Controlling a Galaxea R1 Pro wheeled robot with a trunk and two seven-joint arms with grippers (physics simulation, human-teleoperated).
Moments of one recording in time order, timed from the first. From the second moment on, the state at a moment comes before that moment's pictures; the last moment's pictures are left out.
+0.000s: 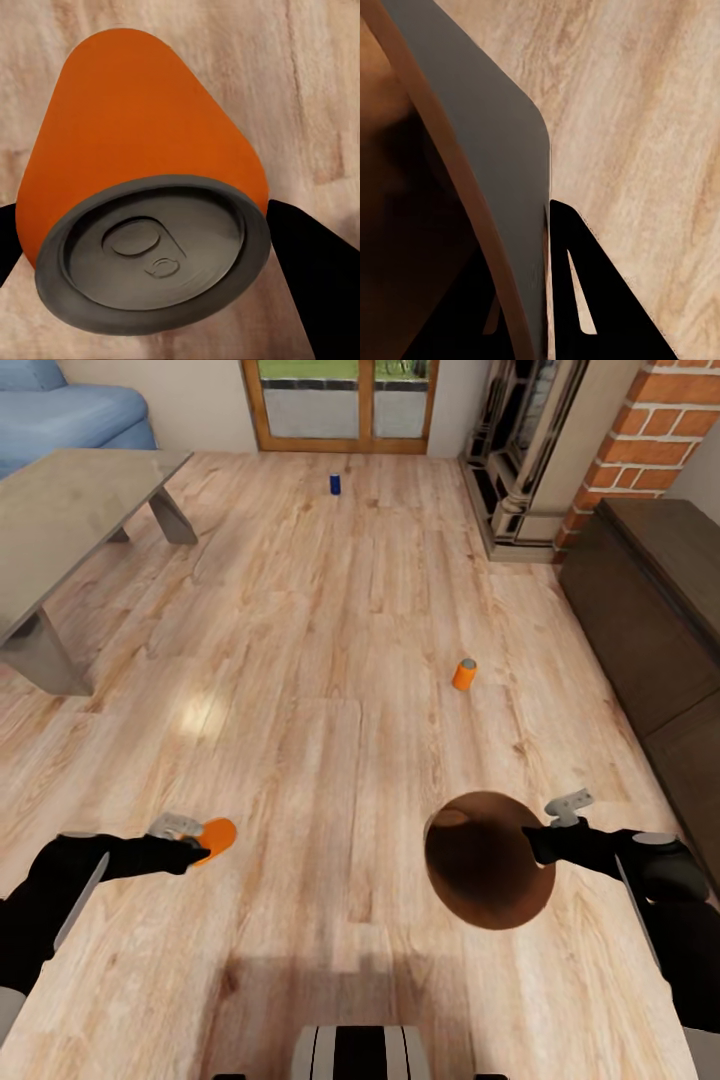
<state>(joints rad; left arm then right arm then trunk) -0.61 0.42 -0.02 -1.20 0.00 0.81 -0.69 -0.50 -0.28 -0.13 -1.56 0.27 0.87 0.70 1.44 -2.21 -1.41</state>
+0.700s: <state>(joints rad) -0.57 0.38 -0.01 -1.25 0.01 0.80 -0.66 -0.42 -0.28 -0.20 -1.57 0.27 0.76 0.70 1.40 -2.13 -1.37</state>
